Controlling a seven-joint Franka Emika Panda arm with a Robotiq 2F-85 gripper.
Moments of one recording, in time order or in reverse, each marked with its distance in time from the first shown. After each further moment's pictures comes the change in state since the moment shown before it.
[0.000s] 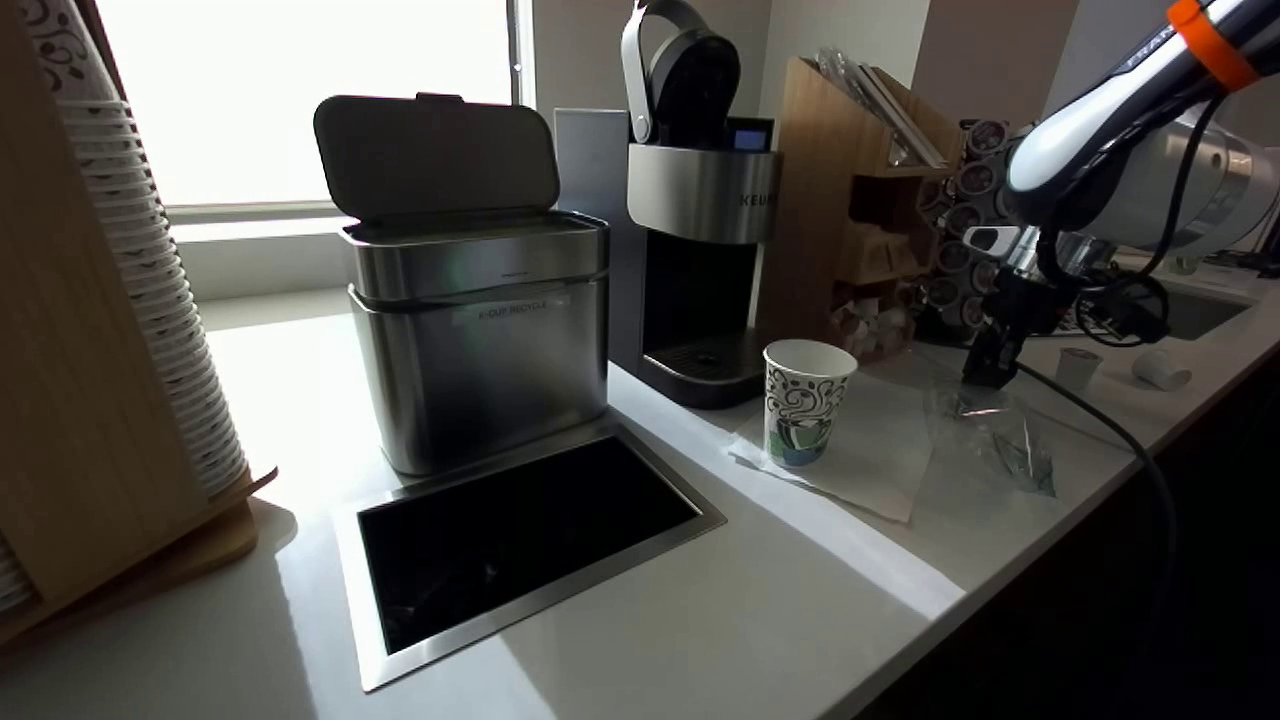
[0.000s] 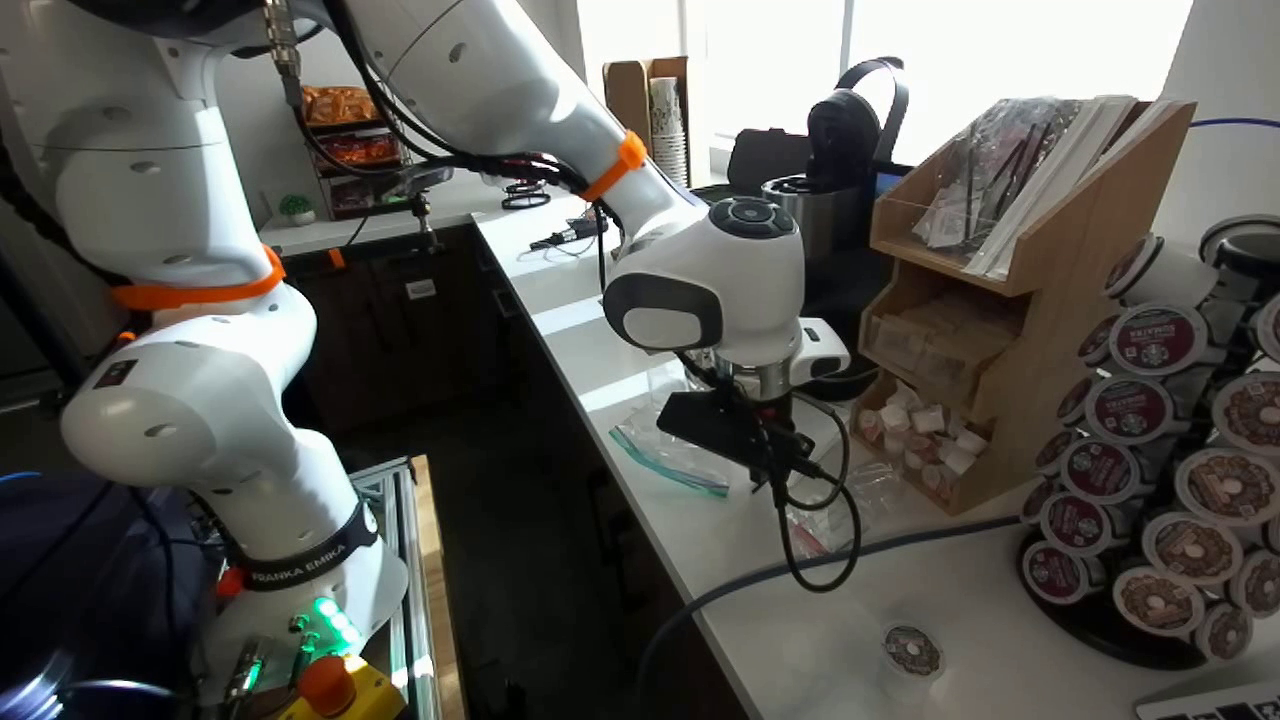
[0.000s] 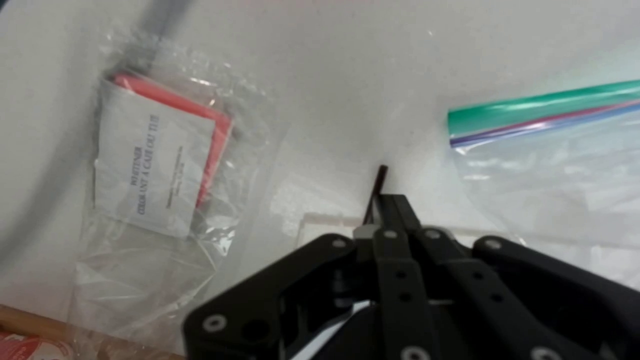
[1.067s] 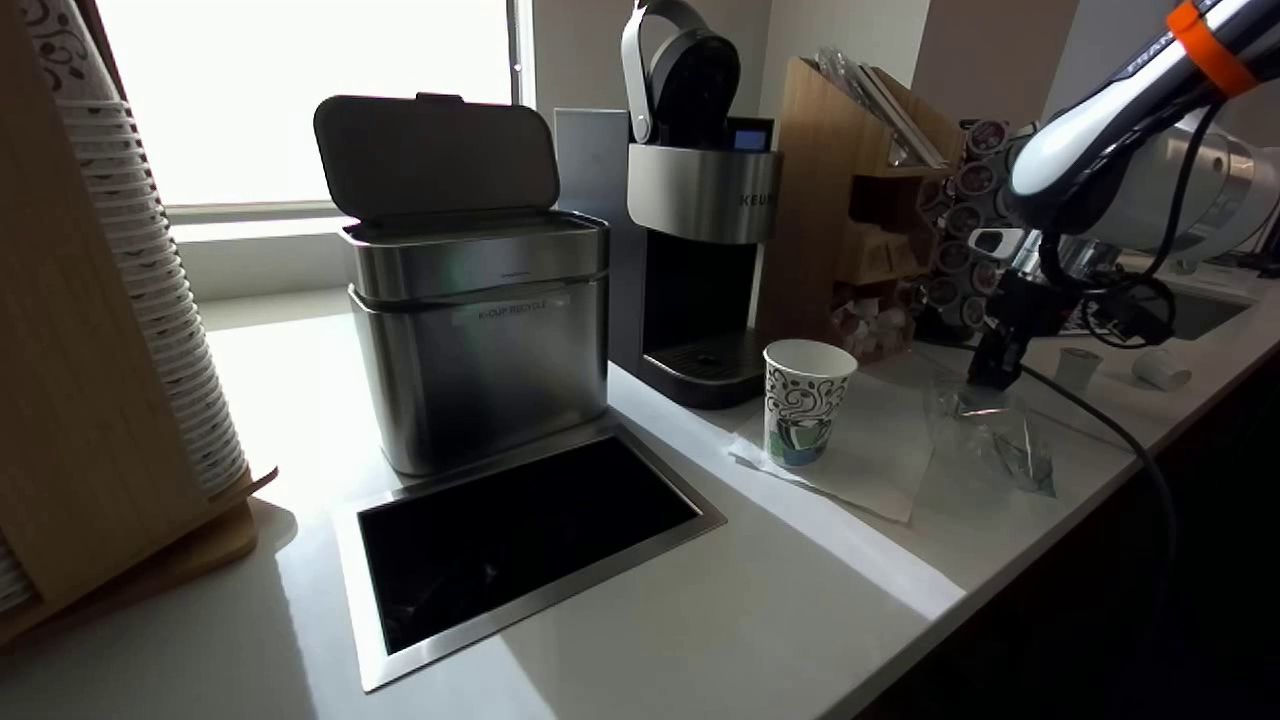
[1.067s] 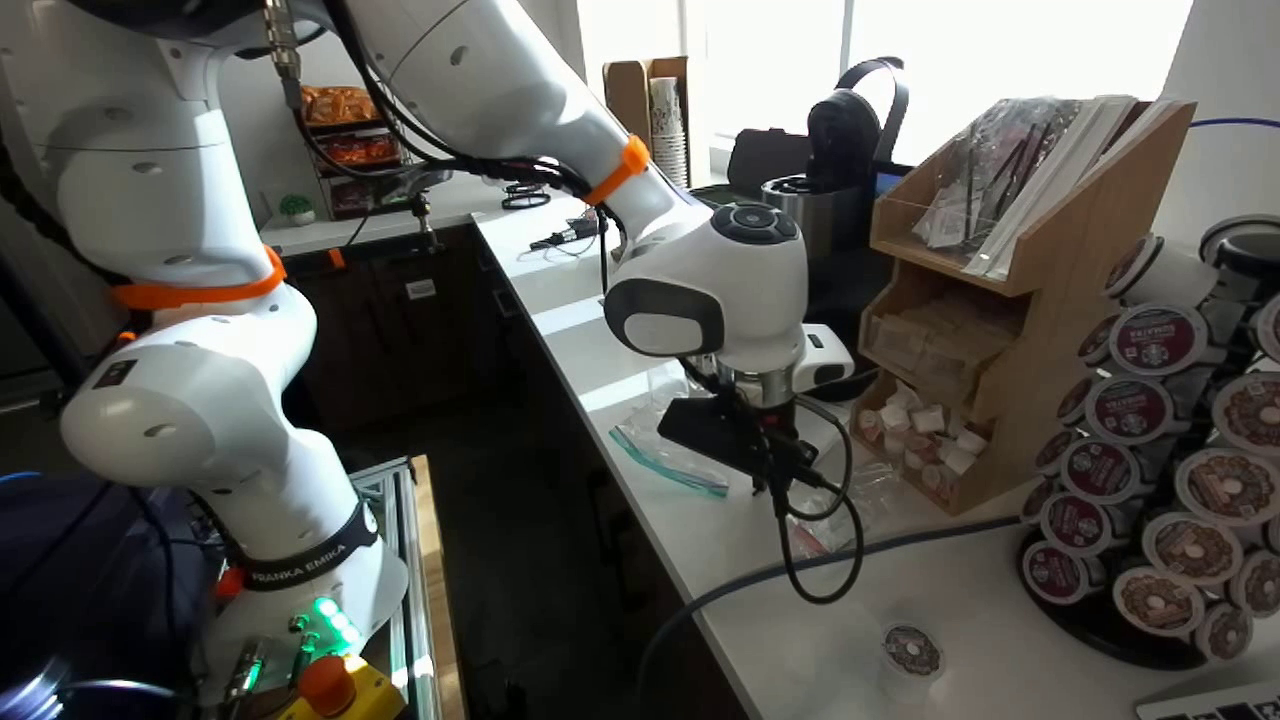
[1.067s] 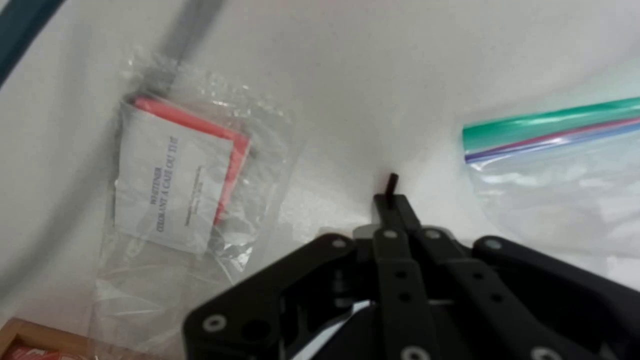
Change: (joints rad) arm -0.003 0.008 -0.013 0.002 -0.003 0.007 0.002
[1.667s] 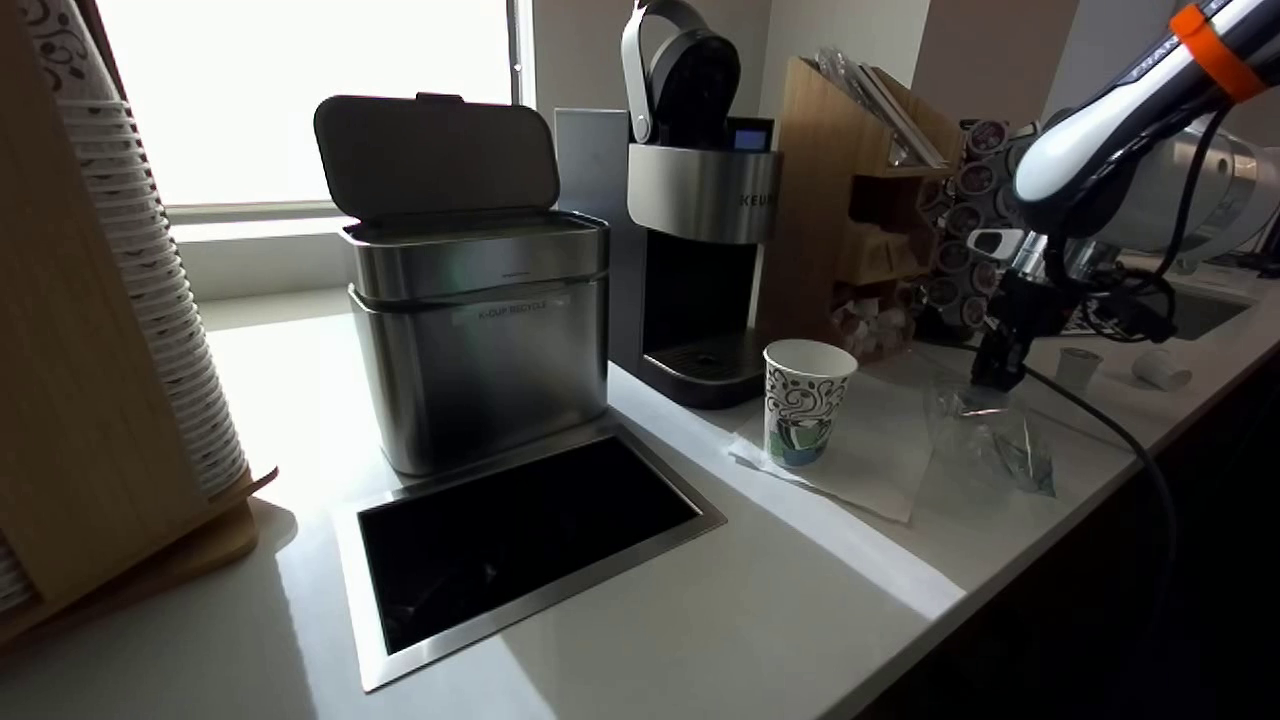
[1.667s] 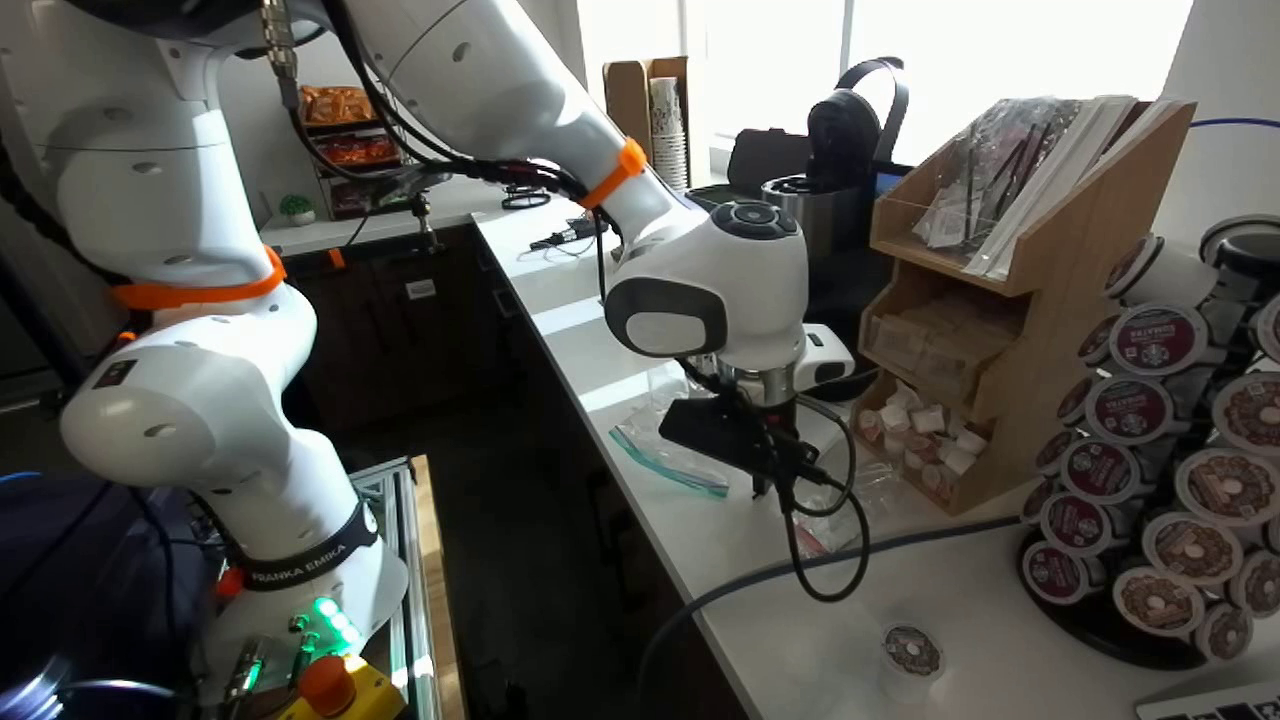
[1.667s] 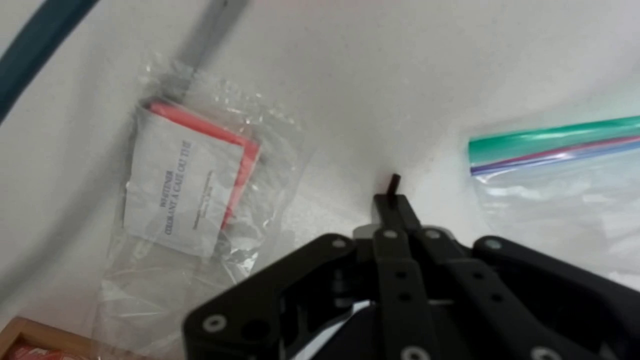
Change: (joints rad) arm 0.000 -0.001 -0.005 -0.001 -0.061 0.000 0.023
